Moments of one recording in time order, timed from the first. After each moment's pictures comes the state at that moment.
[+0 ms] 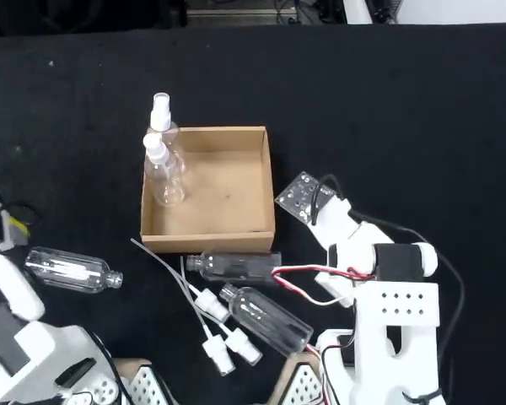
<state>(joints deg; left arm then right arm) -50.5 -6.5 21.6 66.7 -32.9 2.3 -55.5 51.1 89.8 47.4</state>
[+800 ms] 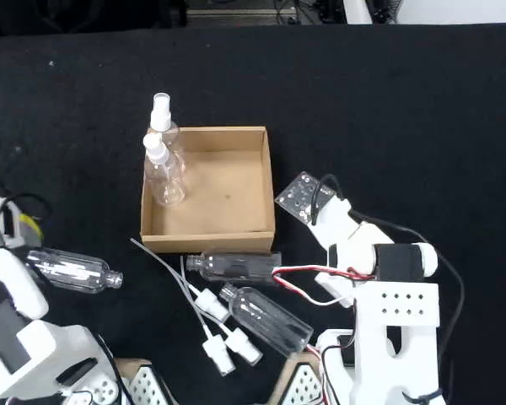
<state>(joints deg) -46.3 -6.0 17.7 77.2 -28.7 2.3 -55.5 51.1 89.8 47.4</state>
